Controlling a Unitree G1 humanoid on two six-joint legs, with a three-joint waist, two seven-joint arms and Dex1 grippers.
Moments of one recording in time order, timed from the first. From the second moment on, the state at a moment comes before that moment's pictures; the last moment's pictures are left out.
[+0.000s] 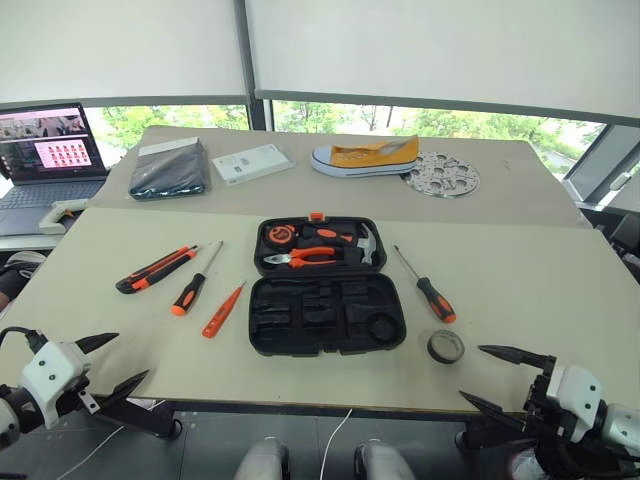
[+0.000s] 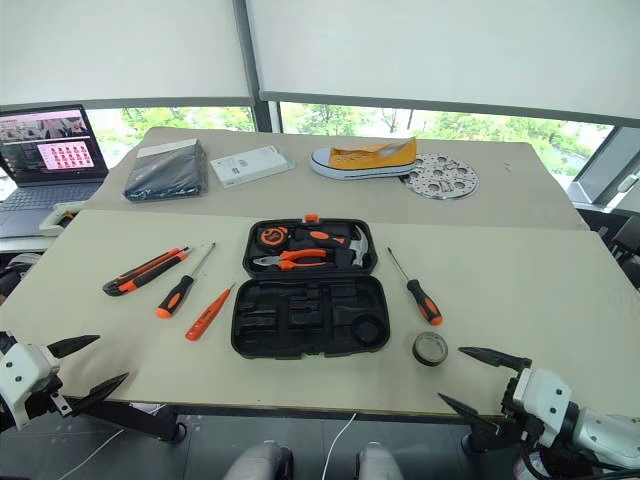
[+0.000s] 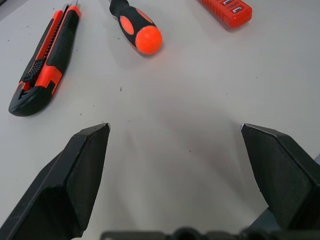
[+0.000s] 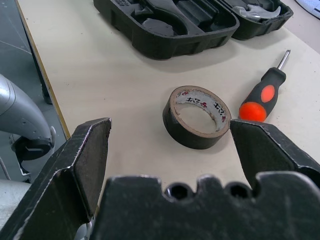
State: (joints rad) left arm 0.37 0.81 0.52 0.09 -0.30 -0.21 -1.02; right arm 0.33 -0.71 -0.31 0.01 0.37 -0.43 1.14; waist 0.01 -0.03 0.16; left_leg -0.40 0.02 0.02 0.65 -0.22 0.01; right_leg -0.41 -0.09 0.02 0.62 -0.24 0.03
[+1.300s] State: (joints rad) left arm -0.26 0.73 0.23 -0.03 -0.47 0.90 -0.42; right arm 0.06 -0.56 -0.16 -0.25 0.53 -0.30 1.07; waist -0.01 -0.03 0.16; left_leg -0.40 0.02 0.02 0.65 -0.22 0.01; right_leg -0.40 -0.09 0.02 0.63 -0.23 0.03
